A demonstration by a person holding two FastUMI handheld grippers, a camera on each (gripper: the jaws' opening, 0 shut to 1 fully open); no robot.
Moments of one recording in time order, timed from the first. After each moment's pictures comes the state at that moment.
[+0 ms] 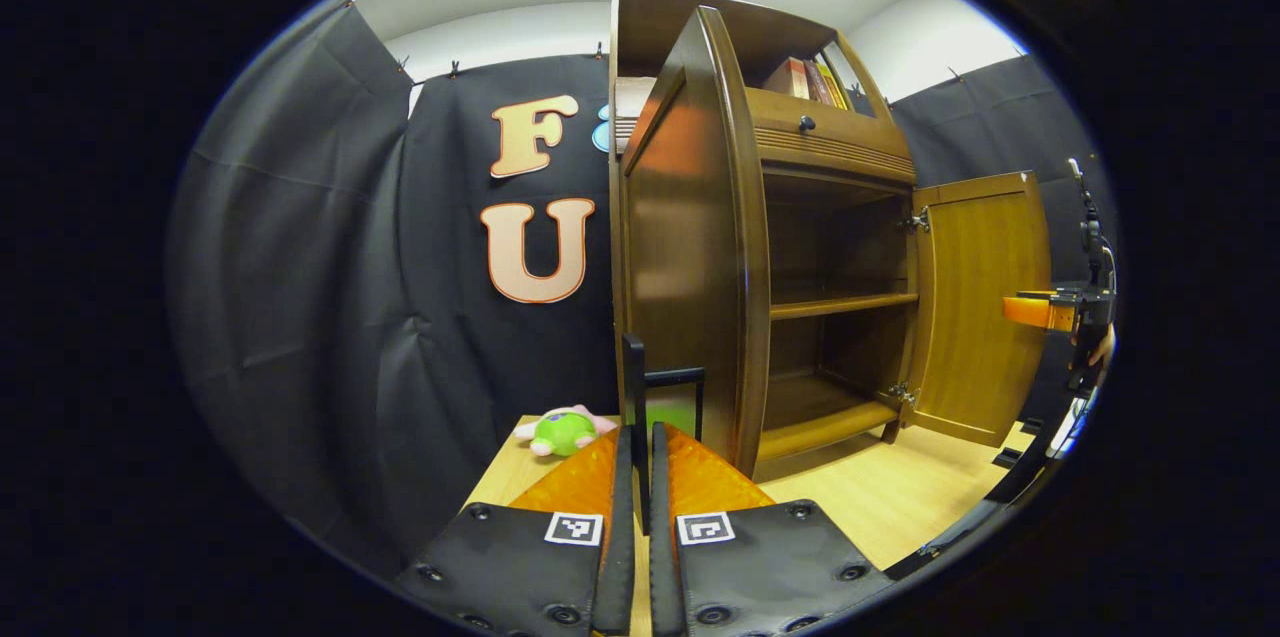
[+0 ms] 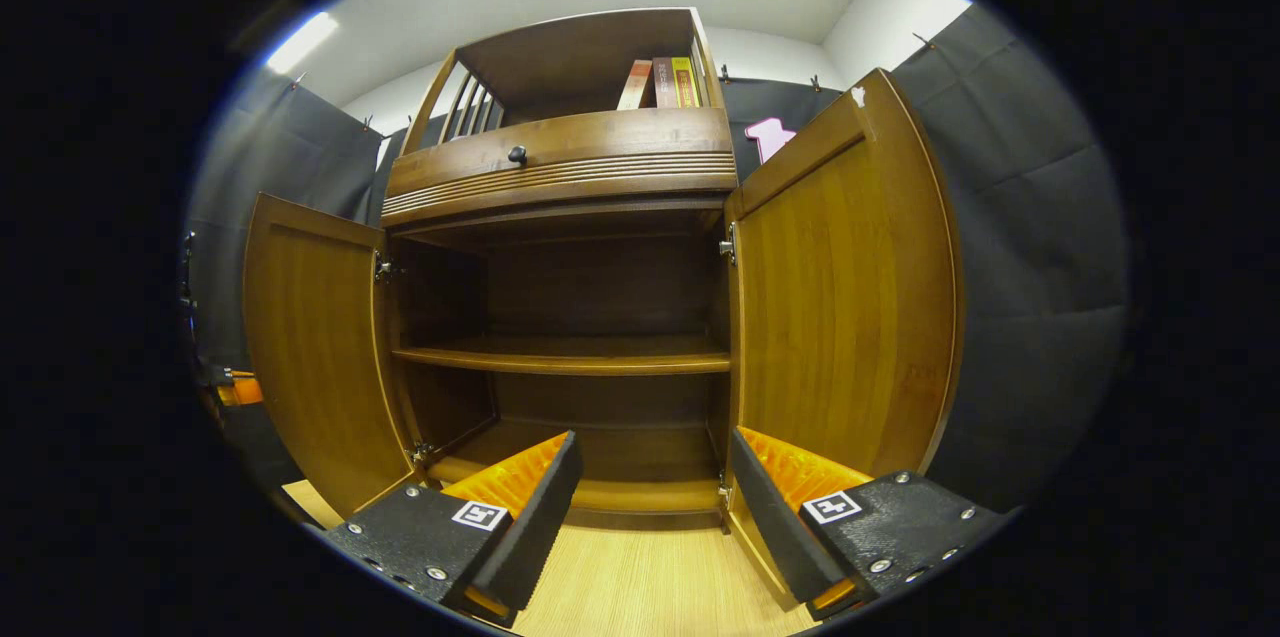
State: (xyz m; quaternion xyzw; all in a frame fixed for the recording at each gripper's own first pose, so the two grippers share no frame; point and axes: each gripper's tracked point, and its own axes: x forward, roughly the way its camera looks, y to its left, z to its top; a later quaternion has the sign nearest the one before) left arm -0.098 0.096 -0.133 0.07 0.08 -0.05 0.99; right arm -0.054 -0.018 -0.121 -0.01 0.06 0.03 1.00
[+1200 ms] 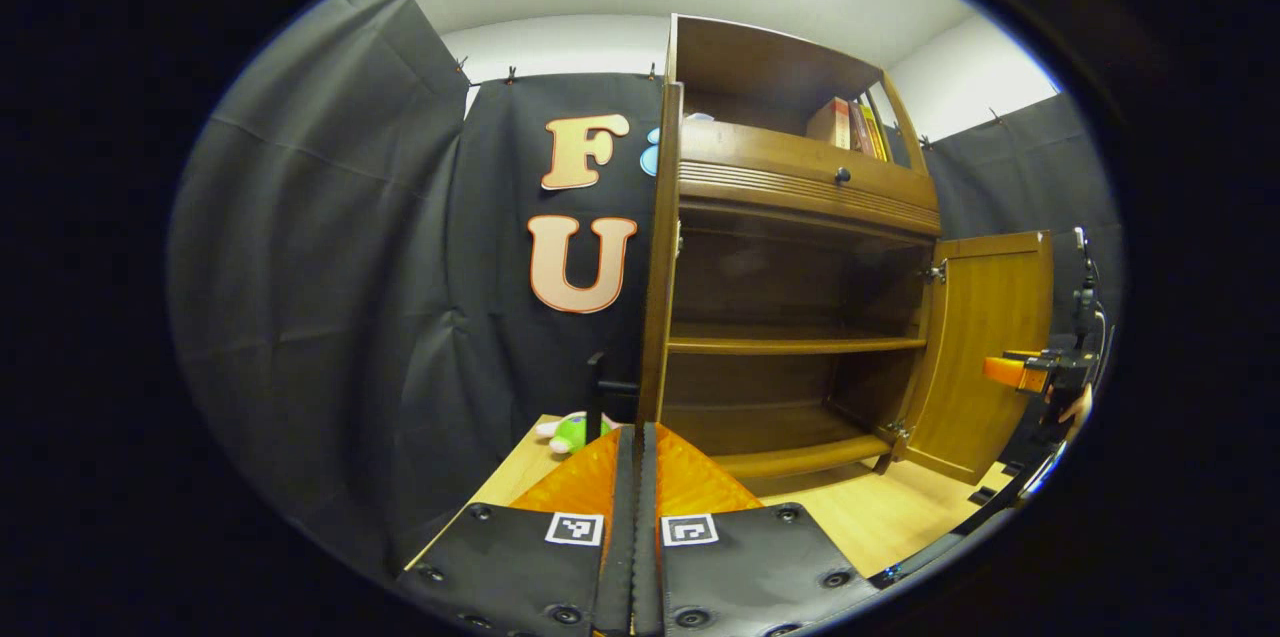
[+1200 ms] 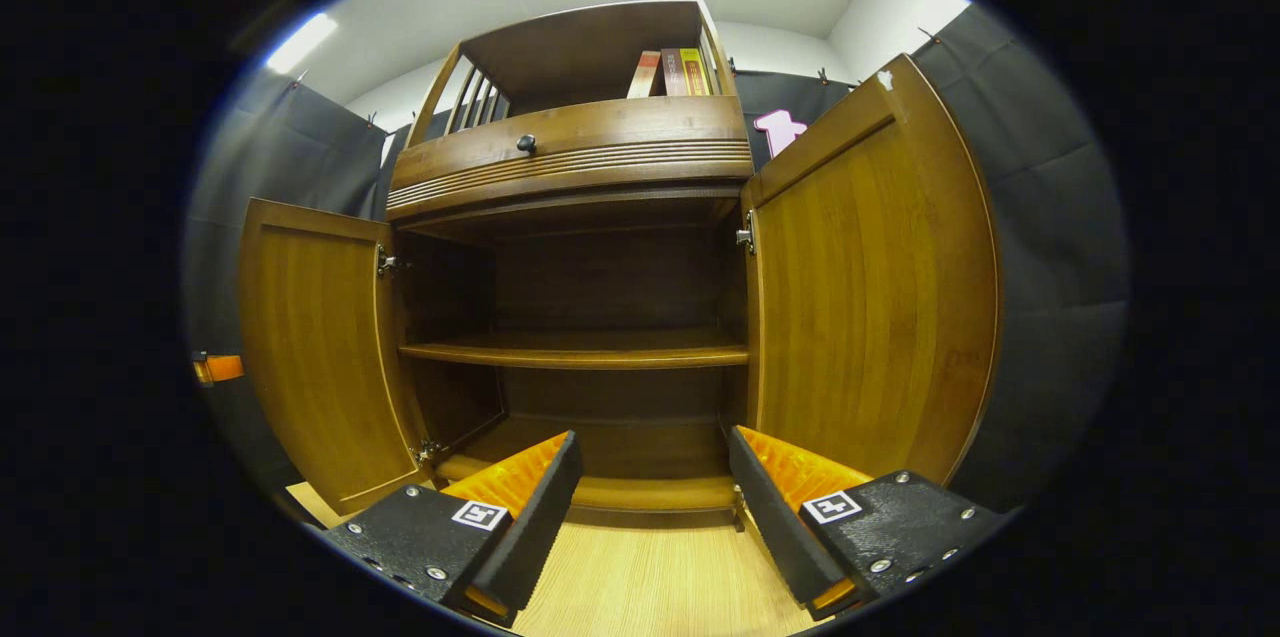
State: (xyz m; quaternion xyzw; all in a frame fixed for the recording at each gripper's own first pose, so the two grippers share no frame) left arm -0.138 0.112 -0.090 0.02 0.05 -0.01 1.00; right arm -0.046 -0.008 -0.127 0.00 0.06 0.03 1.00
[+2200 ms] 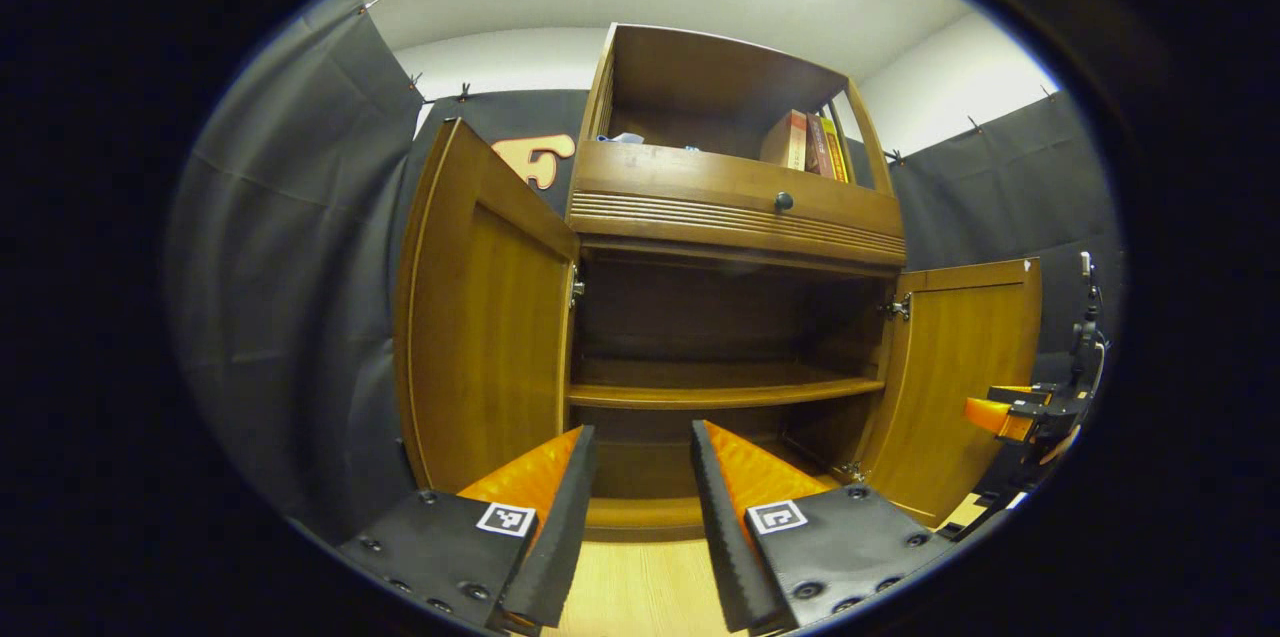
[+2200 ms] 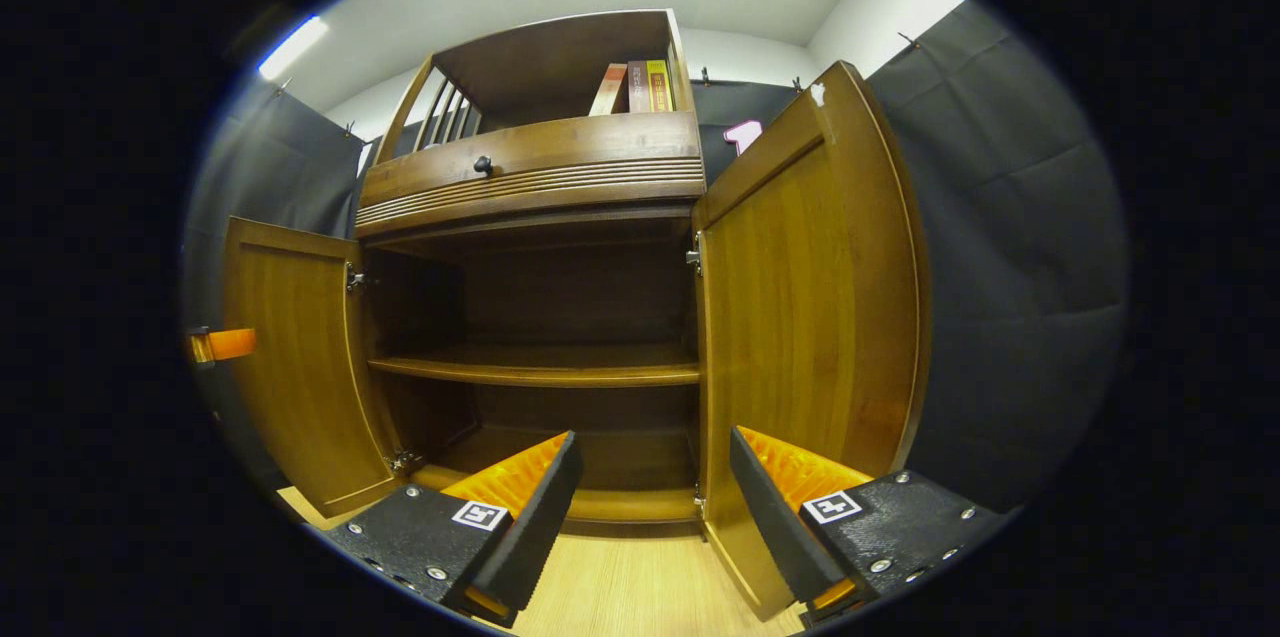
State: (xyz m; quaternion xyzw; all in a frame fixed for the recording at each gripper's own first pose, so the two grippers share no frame) left arm -0.062 0.003 -0.054 0.02 0.03 -0.03 1.00; right arm -0.043 -0.054 -0.104 -0.01 0.05 0.00 1.00
